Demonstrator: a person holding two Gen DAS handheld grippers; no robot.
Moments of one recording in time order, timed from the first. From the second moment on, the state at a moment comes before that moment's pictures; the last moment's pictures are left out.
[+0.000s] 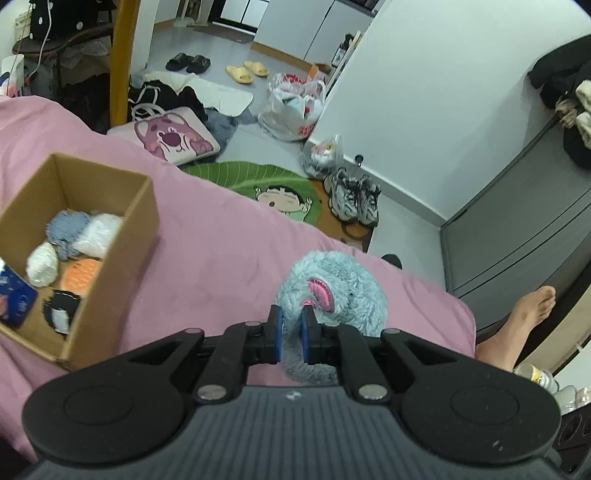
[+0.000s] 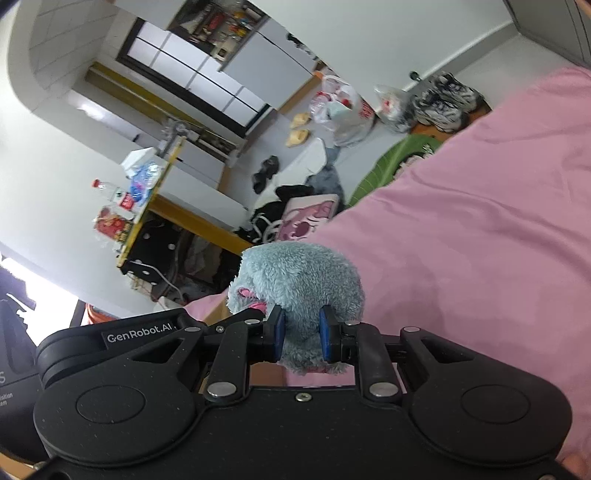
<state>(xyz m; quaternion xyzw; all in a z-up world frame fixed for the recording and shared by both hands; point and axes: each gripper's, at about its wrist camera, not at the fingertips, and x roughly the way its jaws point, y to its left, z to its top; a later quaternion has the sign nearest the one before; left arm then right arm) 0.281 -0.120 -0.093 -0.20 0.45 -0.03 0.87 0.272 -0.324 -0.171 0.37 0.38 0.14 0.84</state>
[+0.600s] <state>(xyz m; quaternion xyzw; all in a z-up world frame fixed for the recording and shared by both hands) 0.231 -0.049 -0.041 -0.20 0.41 -0.02 0.89 0.234 -0.267 -0.139 0.38 0.33 0.19 0.84</state>
